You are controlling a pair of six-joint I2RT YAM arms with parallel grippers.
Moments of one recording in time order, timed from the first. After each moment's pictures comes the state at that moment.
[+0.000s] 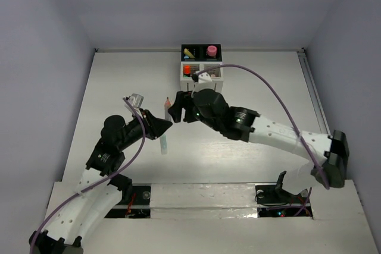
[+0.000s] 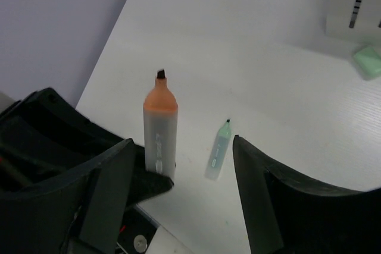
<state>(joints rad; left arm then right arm) -0.40 0.55 0.50 -0.13 0.42 -0.60 1.10 1.52 1.37 -0.24 0.36 0.65</state>
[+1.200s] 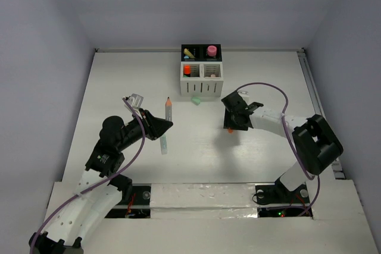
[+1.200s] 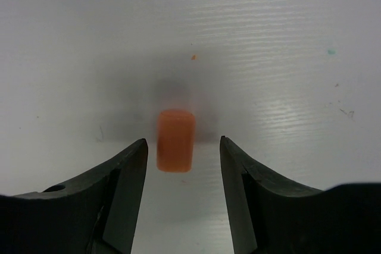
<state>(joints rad) -0.40 0.53 0.50 -0.11 0.45 -0.60 0.61 1.59 0.93 -0.47 0.33 0.67</state>
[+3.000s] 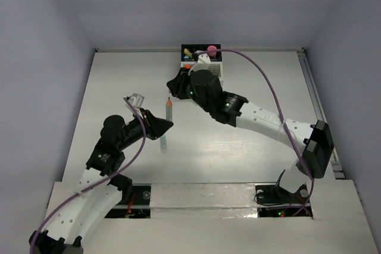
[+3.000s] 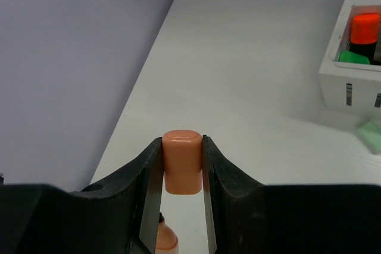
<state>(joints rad) -0.40 0.55 0.50 -0.11 0.46 -0.60 0.98 1.62 1.46 -0.05 0.38 0.64</state>
